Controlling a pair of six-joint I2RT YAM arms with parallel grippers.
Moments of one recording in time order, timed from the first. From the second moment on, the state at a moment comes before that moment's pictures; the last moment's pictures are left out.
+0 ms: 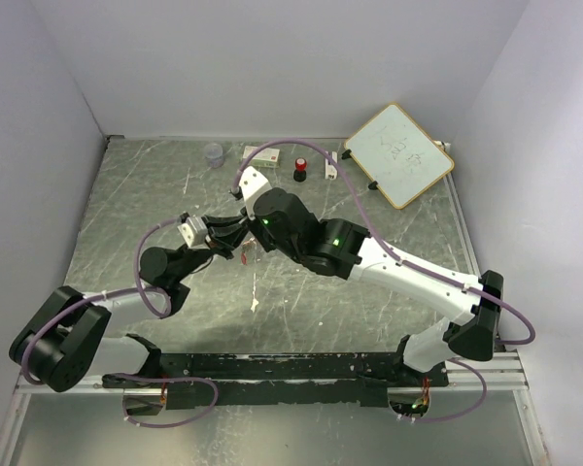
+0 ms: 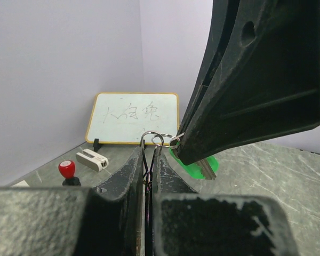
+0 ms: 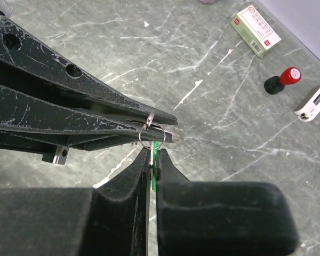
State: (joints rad) left arm -0.53 1.29 0.32 1.48 0.46 -0.18; right arm 1.13 1.47 1.49 -0.54 0.41 0.01
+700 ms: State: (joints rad) left arm -0.53 1.23 0.33 1.38 0.45 -0.12; right arm 1.13 1.47 1.46 -0.52 0.39 0.04
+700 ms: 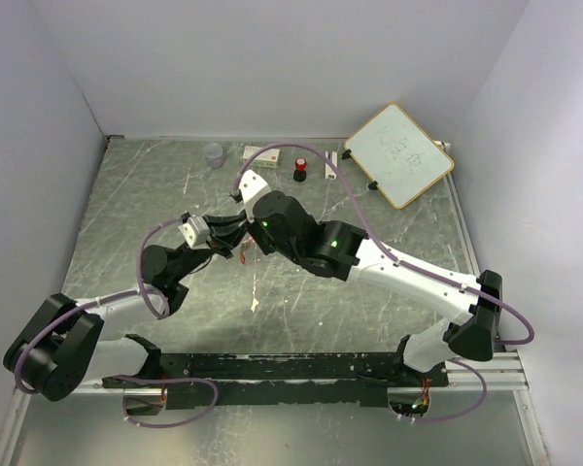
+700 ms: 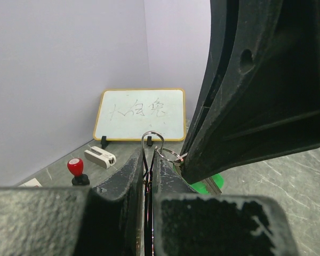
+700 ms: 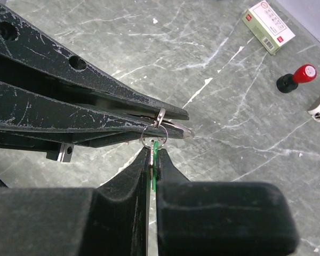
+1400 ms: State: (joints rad) left arm -0.53 1.18 0.33 1.26 0.42 -0.02; right arm 1.11 1.50 1.46 -0.50 0.29 0.07
